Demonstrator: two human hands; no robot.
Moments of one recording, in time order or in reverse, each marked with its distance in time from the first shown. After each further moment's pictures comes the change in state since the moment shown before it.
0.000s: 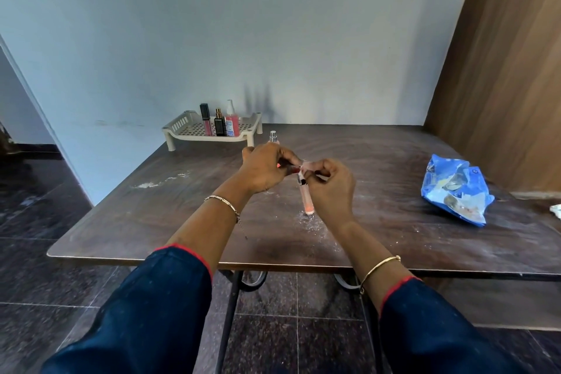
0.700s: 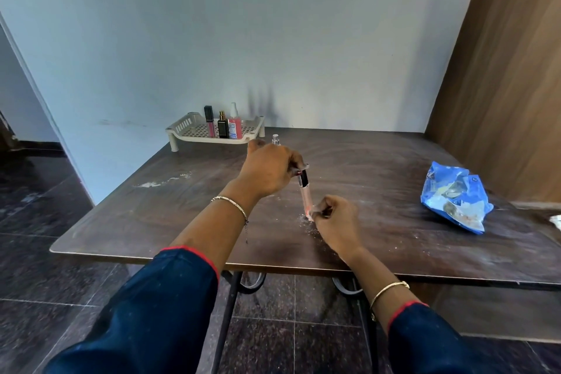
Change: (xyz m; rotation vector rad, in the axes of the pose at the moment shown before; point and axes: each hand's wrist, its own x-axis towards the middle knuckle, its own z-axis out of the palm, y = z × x) left_hand -0.001 0.009 -0.002 0.345 0.067 0.113; right_hand -0.019 0.052 -0.016 -0.279 -0.222 0.120
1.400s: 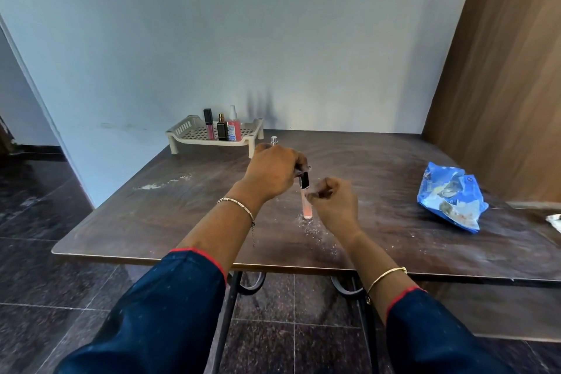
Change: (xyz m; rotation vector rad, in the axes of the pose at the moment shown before) left_hand -0.001 0.013 -0.001 0.035 -0.002 0.033; right_hand 0.008 -0.036 -0.012 0.077 0.054 0.036
